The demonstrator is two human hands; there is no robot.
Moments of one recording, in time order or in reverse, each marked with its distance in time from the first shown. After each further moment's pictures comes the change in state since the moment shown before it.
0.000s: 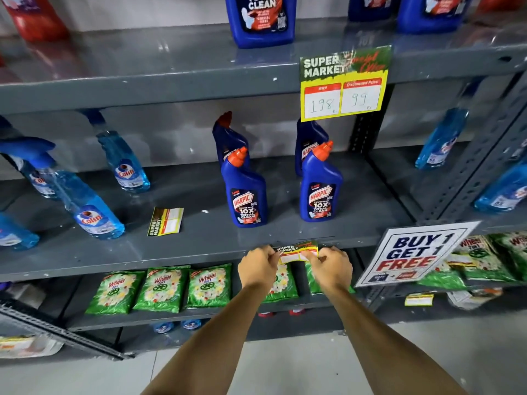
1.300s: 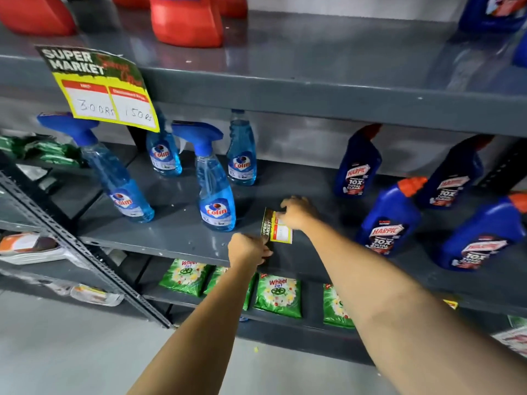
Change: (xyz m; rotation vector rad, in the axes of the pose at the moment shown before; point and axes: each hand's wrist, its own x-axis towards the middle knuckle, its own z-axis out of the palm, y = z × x) left_hand 0.100 -0.206 -0.174 -0.803 -0.023 -0.820; right_hand 0.042 -0.349 0.169 -0.418 -0.601 -0.491
